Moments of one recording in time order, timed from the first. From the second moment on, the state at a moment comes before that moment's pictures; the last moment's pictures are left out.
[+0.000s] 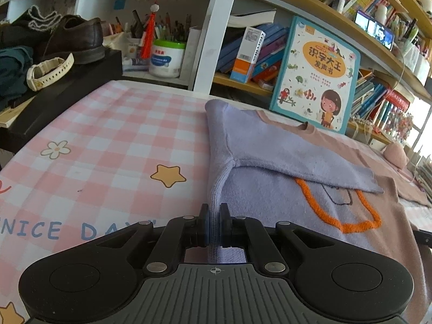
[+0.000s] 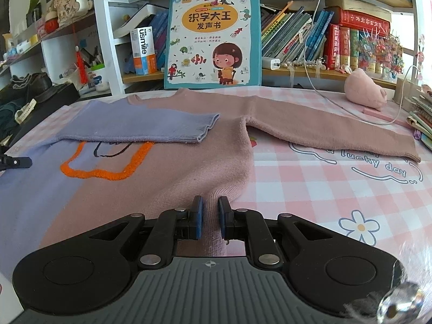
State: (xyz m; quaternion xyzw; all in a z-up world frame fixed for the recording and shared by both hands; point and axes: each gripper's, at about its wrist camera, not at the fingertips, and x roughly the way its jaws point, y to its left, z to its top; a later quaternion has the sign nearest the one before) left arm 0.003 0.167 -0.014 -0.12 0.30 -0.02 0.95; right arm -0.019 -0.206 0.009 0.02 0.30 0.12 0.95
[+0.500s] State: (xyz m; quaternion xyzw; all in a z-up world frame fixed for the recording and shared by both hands) left arm 0.007 0.170 -0.015 -0.13 0.30 -0.03 0.94; right arm -0.020 -0.205 0.009 0.02 0.30 0.11 0.95
